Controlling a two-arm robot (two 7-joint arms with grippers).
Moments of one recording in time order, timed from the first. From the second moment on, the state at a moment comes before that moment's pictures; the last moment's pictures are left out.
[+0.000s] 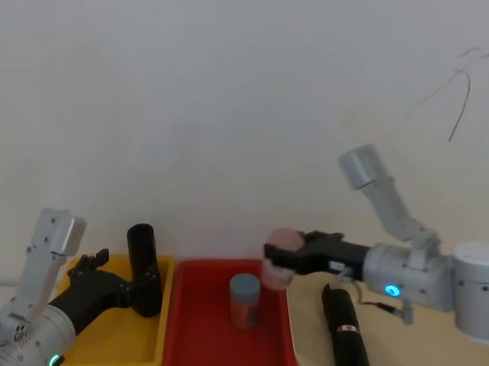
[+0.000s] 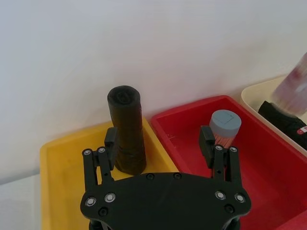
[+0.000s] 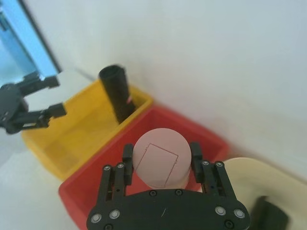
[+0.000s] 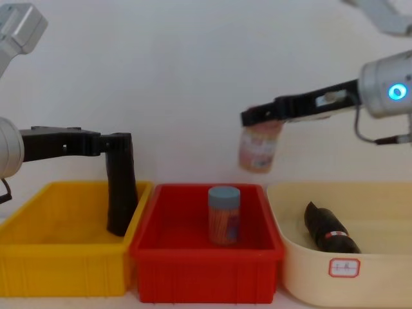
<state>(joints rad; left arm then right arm) -0.39 0.46 0.40 -1.51 -0.51 0.22 -0.11 0.66 0.30 -0.45 -1.34 0.45 0.58 0.43</state>
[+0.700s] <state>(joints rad) -0.39 0.46 0.40 -1.51 -0.51 0.22 -0.11 0.52 0.40 -0.29 -1.49 0.46 0.59 0.26</state>
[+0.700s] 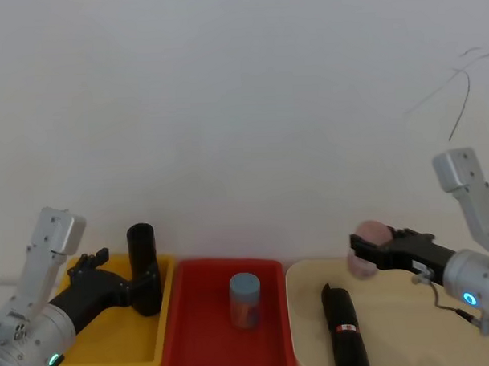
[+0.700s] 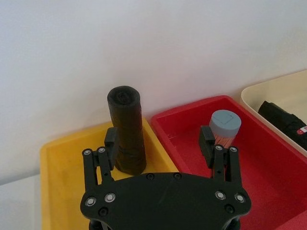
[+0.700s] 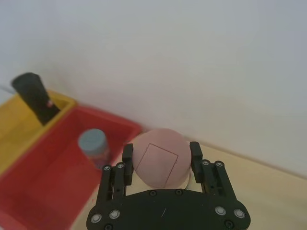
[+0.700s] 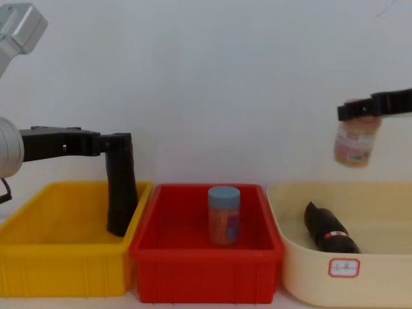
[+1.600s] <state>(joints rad) -0.39 0.45 0.40 -1.51 -0.51 0.22 -0.11 0.45 0.43 -0.23 -1.46 0.47 0.58 0.23</state>
